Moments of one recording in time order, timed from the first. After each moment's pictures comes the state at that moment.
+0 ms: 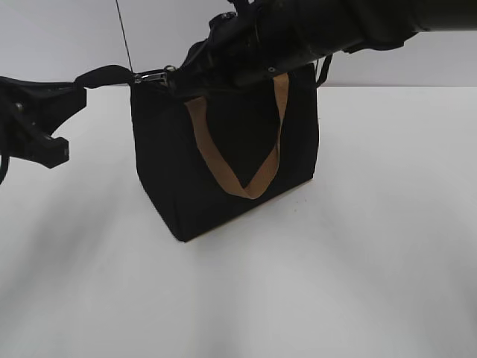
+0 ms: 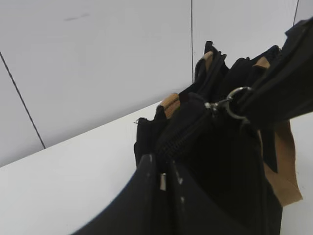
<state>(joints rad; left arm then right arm) -0.29 1.25 -0.46 0.47 -0.57 -0.22 0.58 1.83 -1.34 0.99 0.44 -1.00</state>
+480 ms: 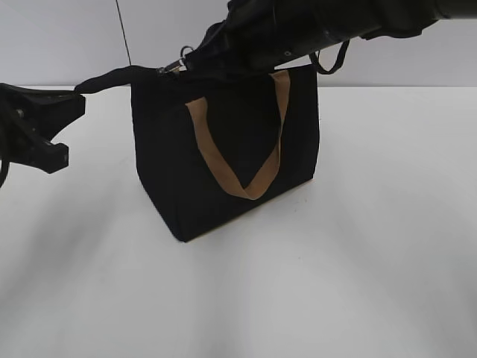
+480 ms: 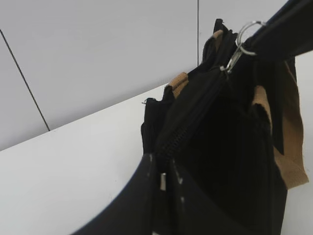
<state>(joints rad) -0.29 1.25 -0.46 0.47 -0.52 -0.22 0.54 1.79 -1.34 0.97 0.41 -1.00</state>
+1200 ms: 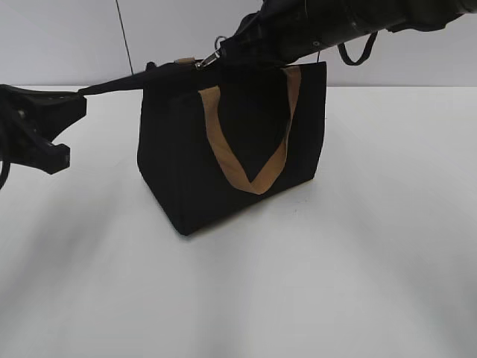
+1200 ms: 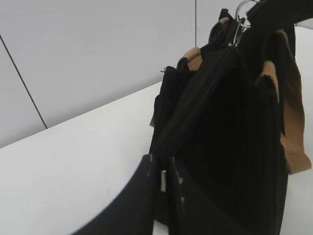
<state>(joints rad) -0.30 1.25 -0.46 0.47 -0.50 -0.22 0.44 1.80 -1.34 0.95 0.38 -1.00</state>
